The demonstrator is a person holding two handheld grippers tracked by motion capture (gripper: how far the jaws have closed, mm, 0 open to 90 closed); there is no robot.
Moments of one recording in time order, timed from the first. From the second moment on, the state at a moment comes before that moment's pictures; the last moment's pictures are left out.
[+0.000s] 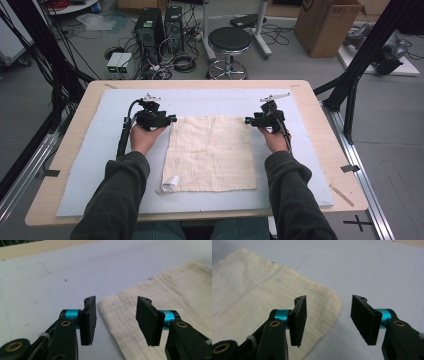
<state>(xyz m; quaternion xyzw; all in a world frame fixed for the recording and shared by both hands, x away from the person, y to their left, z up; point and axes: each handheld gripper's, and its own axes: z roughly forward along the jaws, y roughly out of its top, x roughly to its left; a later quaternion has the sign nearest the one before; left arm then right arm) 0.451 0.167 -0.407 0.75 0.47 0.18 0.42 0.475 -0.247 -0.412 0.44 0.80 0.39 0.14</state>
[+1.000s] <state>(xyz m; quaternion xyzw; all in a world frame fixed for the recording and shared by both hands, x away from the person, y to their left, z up) 0.470 0.152 -0.442 0.76 0.49 0.18 0.39 0.497 -0.231 -0.427 0.45 0.81 0.36 0.10</state>
